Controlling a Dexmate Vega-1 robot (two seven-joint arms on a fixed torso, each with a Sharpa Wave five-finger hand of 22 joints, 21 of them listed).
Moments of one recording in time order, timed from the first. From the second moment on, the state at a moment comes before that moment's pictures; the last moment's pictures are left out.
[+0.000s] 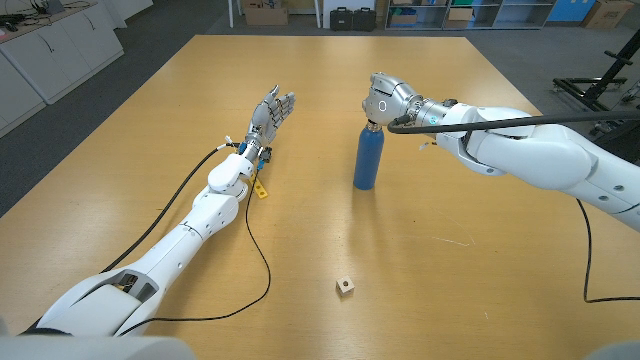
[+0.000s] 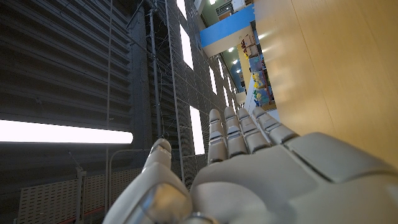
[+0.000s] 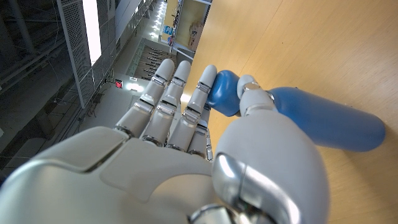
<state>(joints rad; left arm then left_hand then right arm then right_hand) 0.79 0.42 0.43 -1.32 -0.63 -0.36 -0.08 0.03 0.00 0.39 -0.12 0.18 0.35 0.01 0.25 0.19 0.29 0.01 0.22 0.20 0.24 -0.04 0.21 0.19 0.15 -0.04 0.20 0.17 -0.77 -1.16 -0.43 -2.44 -1.79 0.25 0.36 0.79 0.03 0.40 -0.14 0.28 0.58 -0.05 0.45 0.23 0.96 -0.22 0.27 0.26 0.78 -0.08 0.27 0.30 0.55 -0.05 0.60 0.19</state>
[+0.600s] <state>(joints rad) 0.79 0.42 0.43 -1.32 -0.63 -0.36 -0.09 0.03 0.00 0.39 -0.12 0.18 0.35 0.01 0.25 0.19 0.29 0.01 0.22 0.20 0.24 -0.04 0.21 0.19 0.15 -0.04 0.20 0.17 -0.79 -1.17 -0.42 -2.44 -1.77 0.23 0.36 0.79 0.03 0.40 -0.14 0.28 0.58 -0.05 0.45 0.23 0.97 -0.22 0.27 0.26 0.79 -0.09 0.27 0.30 0.55 -0.05 0.60 0.19</state>
